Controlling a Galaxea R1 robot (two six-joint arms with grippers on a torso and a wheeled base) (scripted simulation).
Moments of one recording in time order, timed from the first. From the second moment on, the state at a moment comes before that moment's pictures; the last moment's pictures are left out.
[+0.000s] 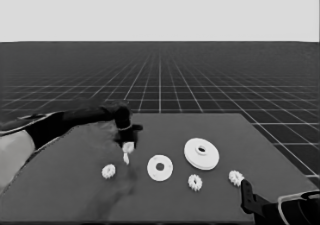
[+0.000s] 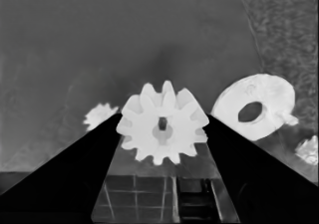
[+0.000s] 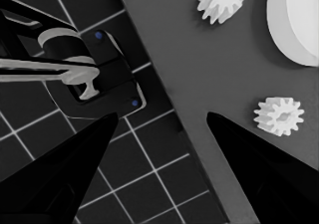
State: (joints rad) left arm -0.02 2.69 -1.57 0.15 1.50 -1.17; right arm -0.35 1.76 -0.39 -0.70 -1.18 0.32
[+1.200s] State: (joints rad) left arm 0.12 3.10 -1.98 0.27 1.44 -1.13; right arm -0.35 1.76 -0.39 -0.70 -1.18 0.32
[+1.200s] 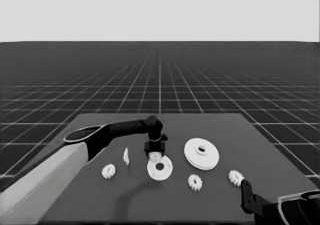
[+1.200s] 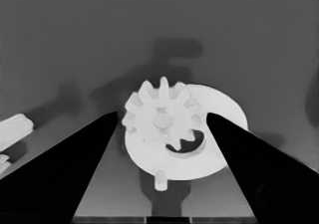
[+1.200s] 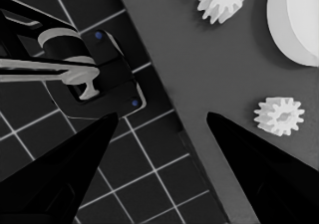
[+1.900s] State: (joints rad) left arm -0.02 3.06 -1.86 0.14 1.51 -1.20; right arm -0.35 1.76 -0.39 -0.70 -1.18 0.32
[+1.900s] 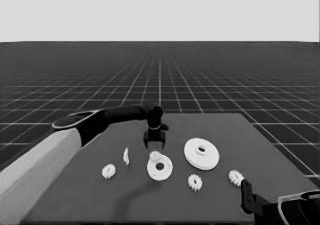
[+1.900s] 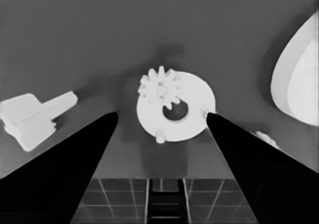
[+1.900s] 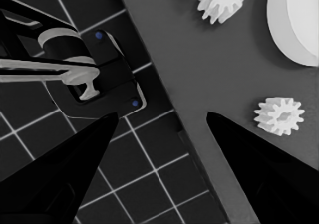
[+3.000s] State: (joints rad) left arm 0.22 2.40 -1.35 0.35 1.37 -1.08; right arm -0.35 1.76 -0.39 -0.70 -1.18 0.32
